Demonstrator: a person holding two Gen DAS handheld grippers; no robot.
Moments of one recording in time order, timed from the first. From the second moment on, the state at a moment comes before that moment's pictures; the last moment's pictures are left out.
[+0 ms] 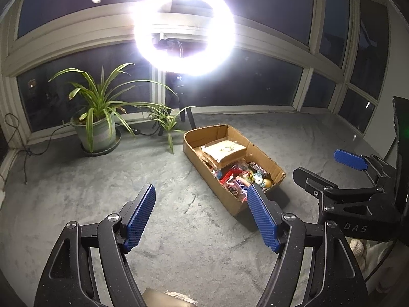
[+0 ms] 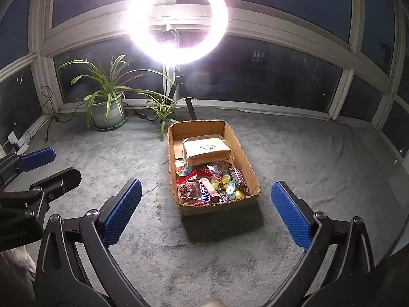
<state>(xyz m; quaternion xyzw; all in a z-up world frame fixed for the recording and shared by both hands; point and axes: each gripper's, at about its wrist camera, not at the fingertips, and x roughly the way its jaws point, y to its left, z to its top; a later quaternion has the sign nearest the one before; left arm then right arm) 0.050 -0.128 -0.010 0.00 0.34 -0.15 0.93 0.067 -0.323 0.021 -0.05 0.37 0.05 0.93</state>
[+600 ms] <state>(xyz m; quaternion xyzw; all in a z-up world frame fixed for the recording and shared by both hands) 0.048 -0.131 -0.009 0.00 0.34 -0.15 0.93 0.064 -0.322 0.022 -0.05 0.37 0.05 0.93</state>
